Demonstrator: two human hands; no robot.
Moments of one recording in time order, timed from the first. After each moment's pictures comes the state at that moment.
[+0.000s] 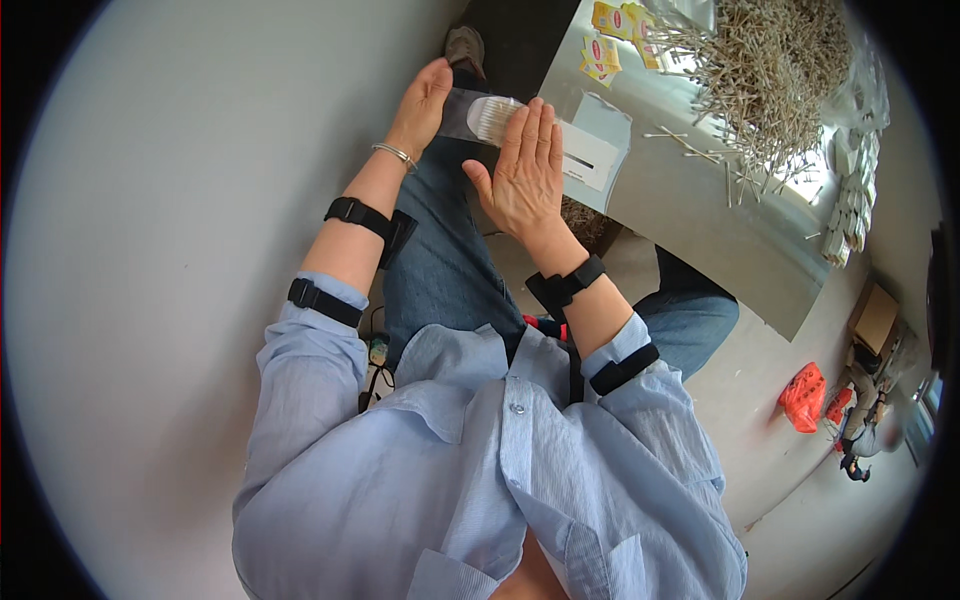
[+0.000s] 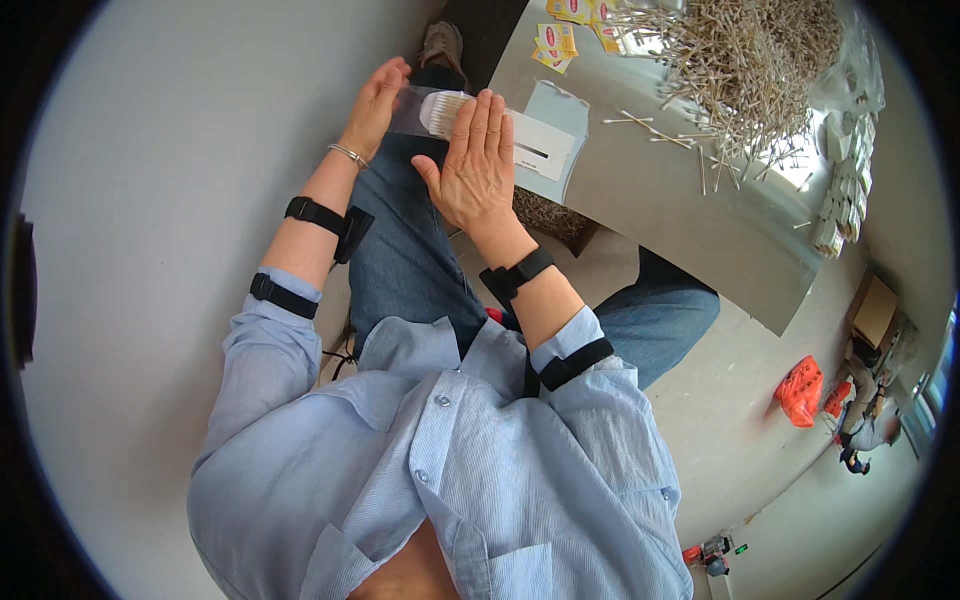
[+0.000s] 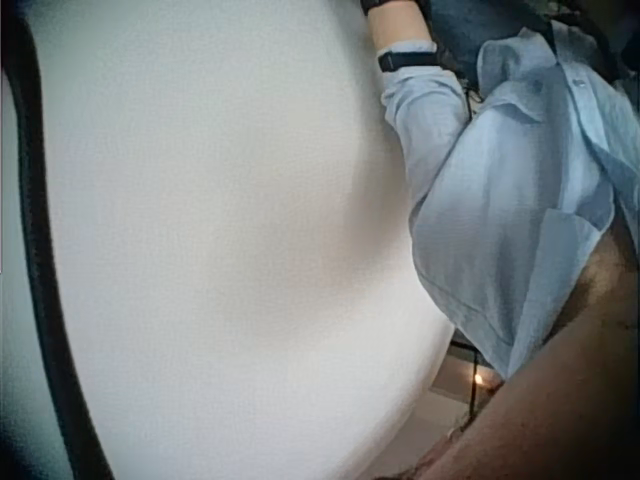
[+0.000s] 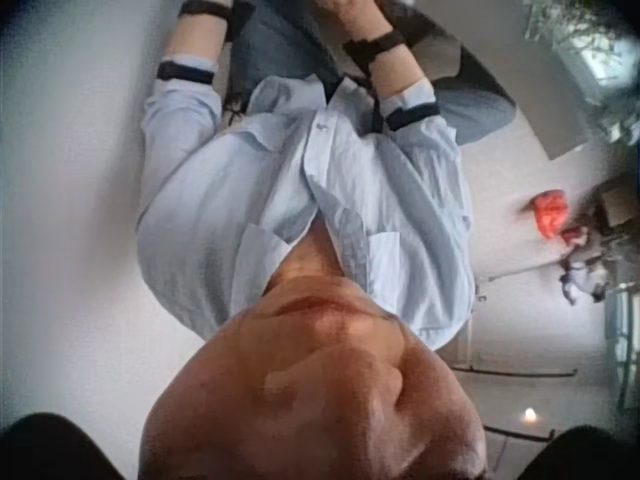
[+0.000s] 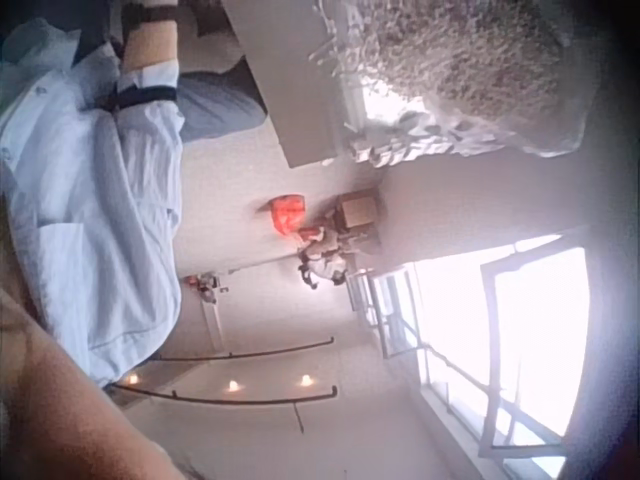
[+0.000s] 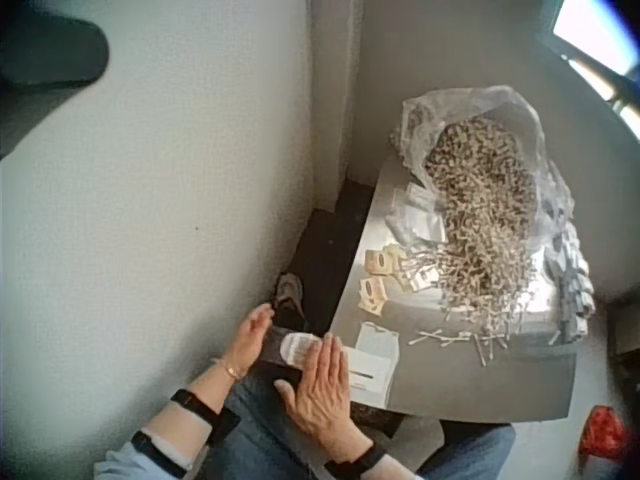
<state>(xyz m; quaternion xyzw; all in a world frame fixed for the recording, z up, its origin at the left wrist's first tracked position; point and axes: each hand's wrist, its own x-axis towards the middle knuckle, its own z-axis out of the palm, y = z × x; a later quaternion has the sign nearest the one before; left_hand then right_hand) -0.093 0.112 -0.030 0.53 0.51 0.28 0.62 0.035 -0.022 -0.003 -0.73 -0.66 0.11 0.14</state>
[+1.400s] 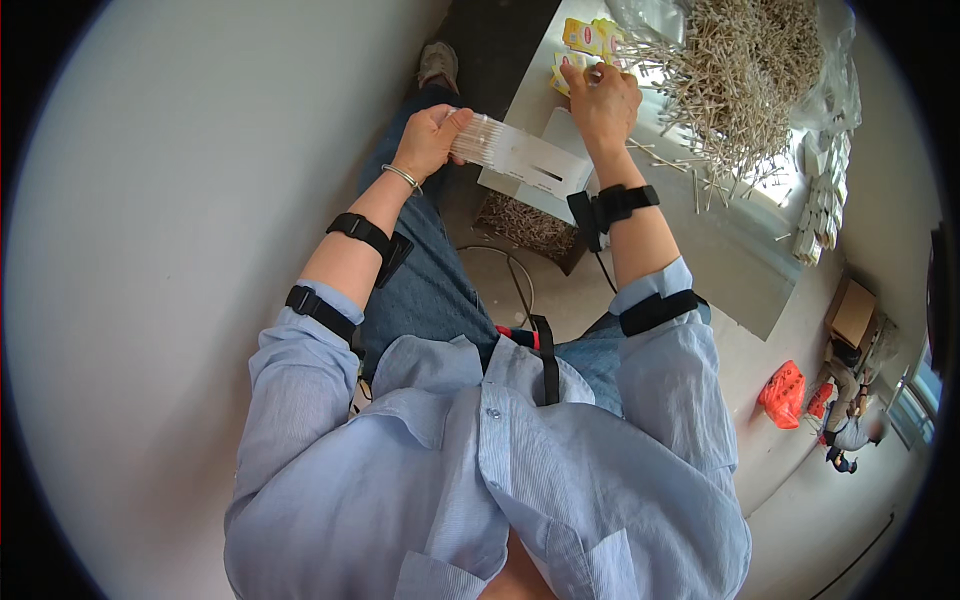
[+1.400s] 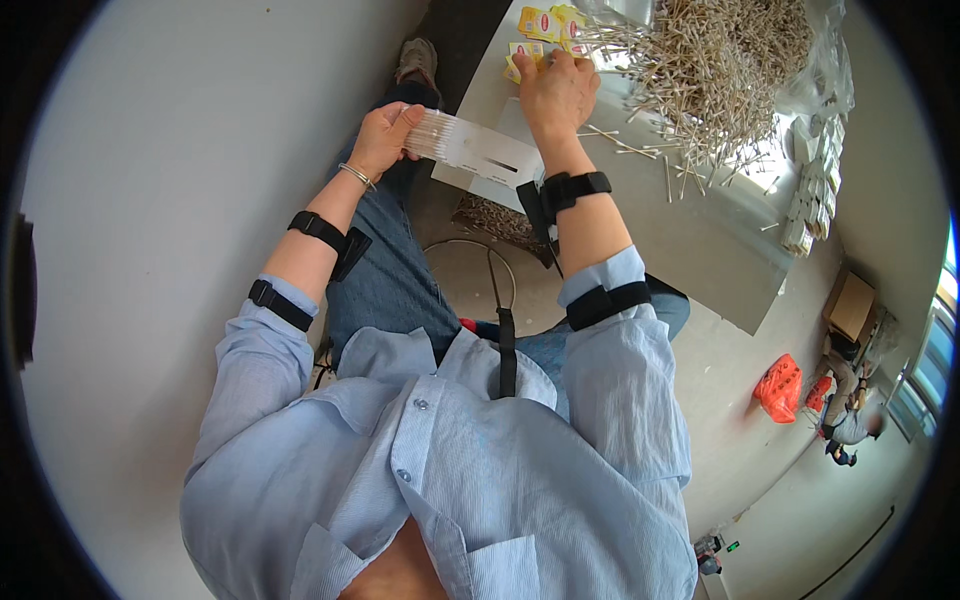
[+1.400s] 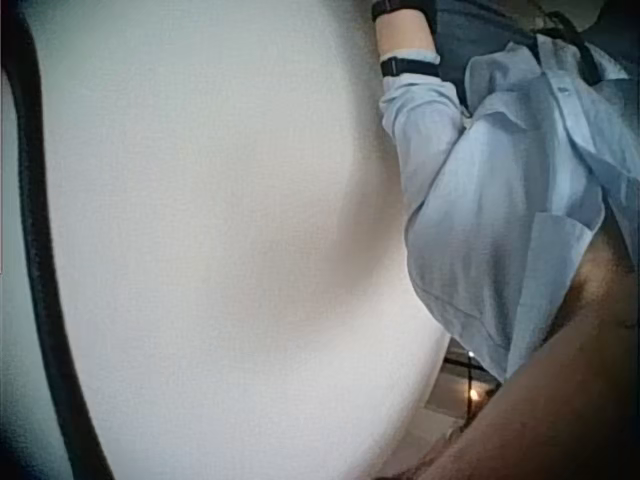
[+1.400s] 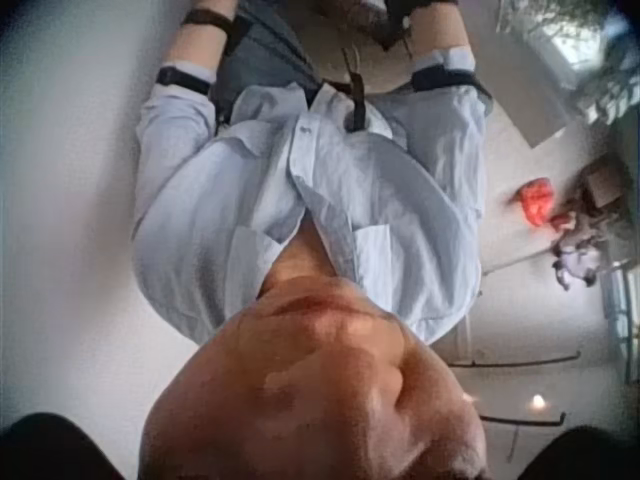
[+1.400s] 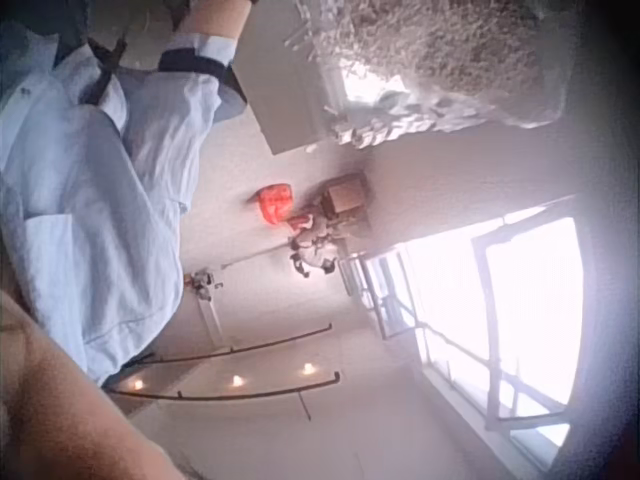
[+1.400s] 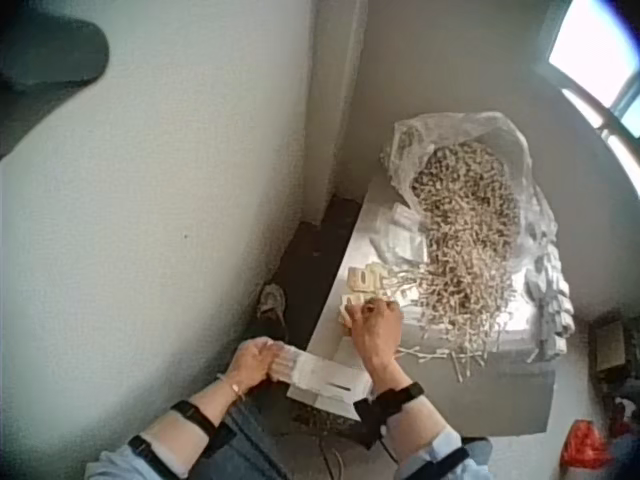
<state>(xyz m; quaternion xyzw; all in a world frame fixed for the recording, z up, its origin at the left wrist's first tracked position) -0.066 0.089 -0.028 0.53 0.48 0.22 0.67 0.166 0.066 0.017 -0.88 -0.42 0.08 0.20</state>
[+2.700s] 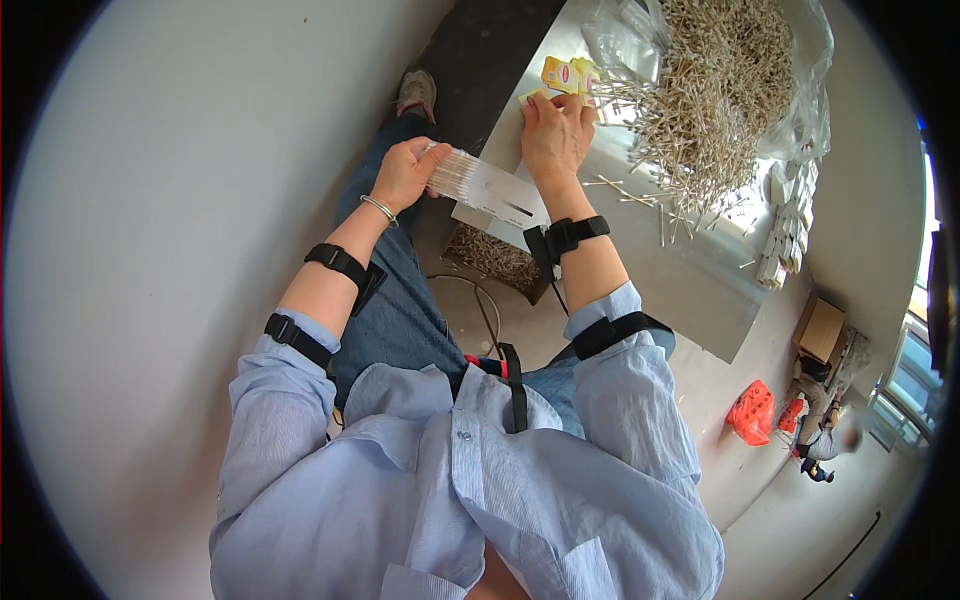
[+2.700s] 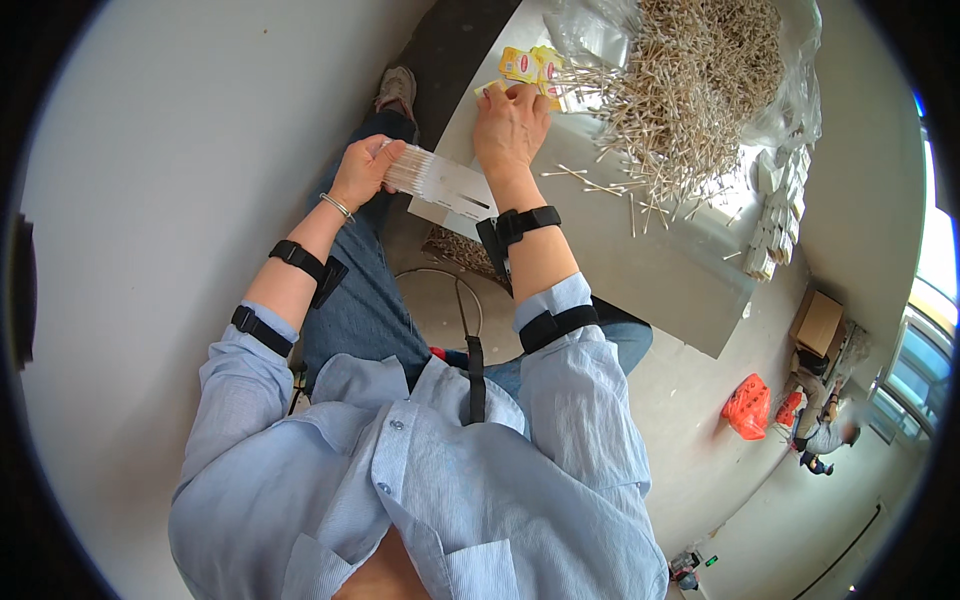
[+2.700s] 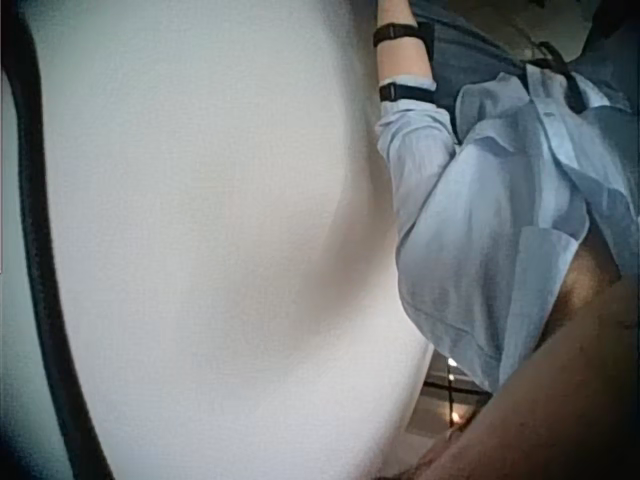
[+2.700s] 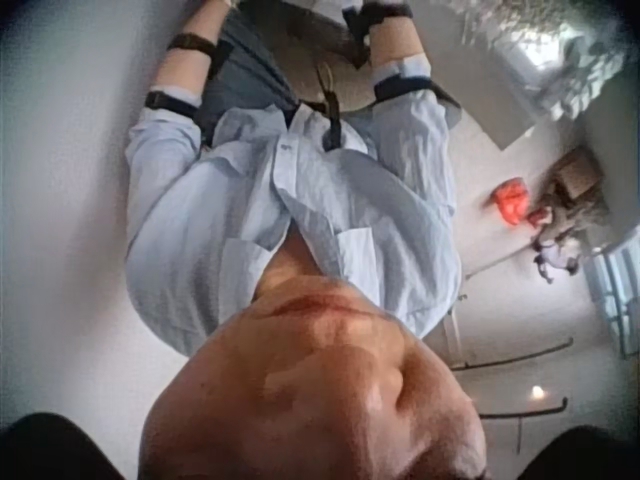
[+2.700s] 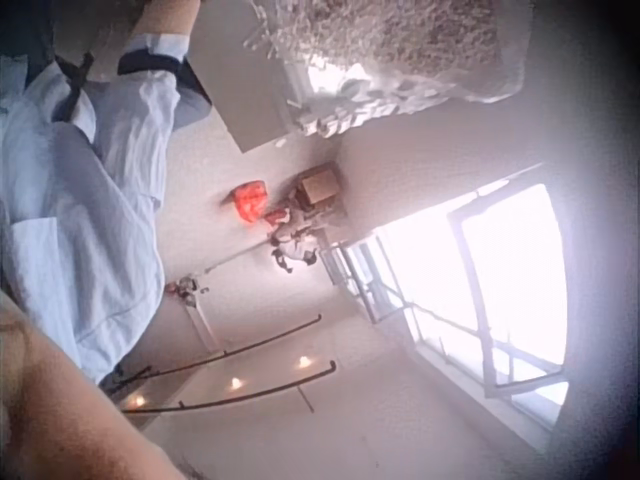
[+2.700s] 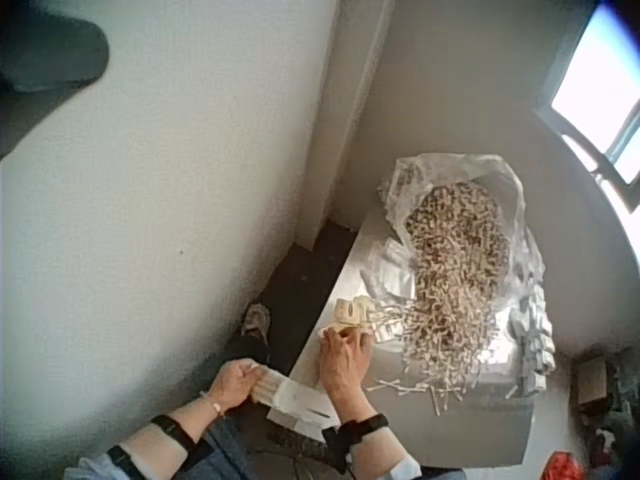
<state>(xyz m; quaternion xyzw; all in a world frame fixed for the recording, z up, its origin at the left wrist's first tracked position) -0.065 0.088 -0.025 0.57 0.46 0.24 0.64 0.150 0.069 0.002 -0.81 -0.55 -0.05 0.20</state>
